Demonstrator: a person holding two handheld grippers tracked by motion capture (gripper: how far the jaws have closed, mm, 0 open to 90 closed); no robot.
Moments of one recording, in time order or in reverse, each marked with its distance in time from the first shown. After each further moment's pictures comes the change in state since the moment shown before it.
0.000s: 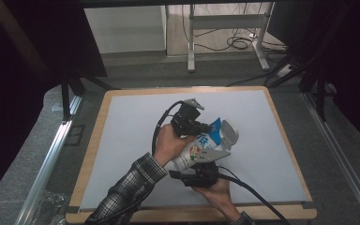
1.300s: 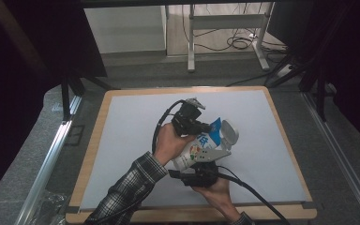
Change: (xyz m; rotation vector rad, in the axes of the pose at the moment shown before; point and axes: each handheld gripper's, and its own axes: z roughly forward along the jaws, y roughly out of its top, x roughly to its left) left arm -0.001 0.004 0.000 0.017 0.009 0.006; right arm 0.000 0.002 0.000 -0.017 0.008 0.003
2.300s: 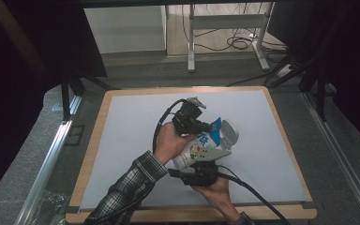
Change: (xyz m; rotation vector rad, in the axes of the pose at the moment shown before) left arm 0.001 0.003 0.001 0.015 0.001 0.003; right arm 0.000 0.001 0.000 -0.010 -0.002 0.011
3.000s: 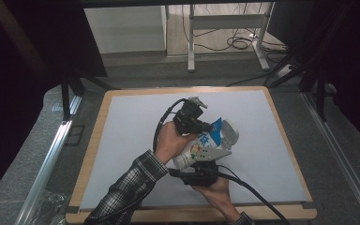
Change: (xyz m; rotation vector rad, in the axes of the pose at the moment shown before) left arm -0.001 0.003 0.001 0.013 0.000 0.006; right arm 0.001 0.001 -0.001 -0.005 0.000 -0.004
